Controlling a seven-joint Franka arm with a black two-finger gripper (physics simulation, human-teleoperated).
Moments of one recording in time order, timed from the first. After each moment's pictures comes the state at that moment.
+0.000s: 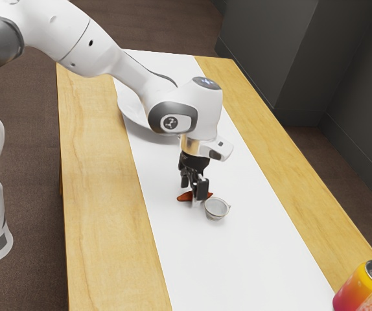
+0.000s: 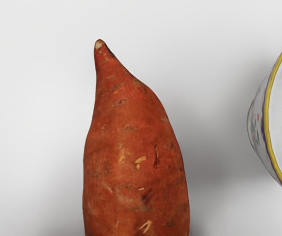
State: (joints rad) arm -0.12 -0.07 -0.03 -2.22 -0.15 2.24 -0.12
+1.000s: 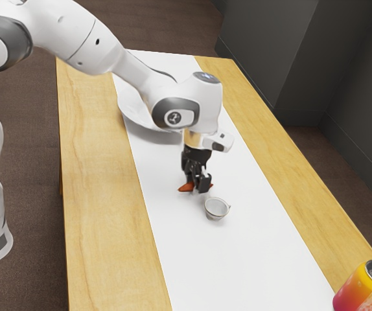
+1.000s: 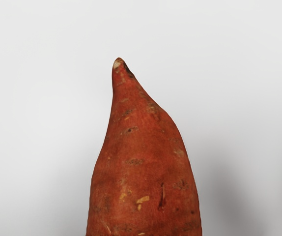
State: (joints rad) arm -0.09 -0.04 0.01 -2.19 -0.15 2.26 -0.13
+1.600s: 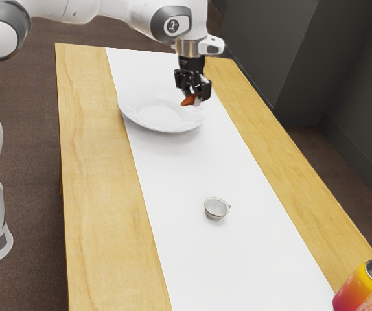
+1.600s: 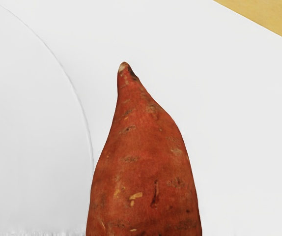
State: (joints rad) arm -0.07 -0.10 0.35 -1.88 -0.15 1.98 -0.10
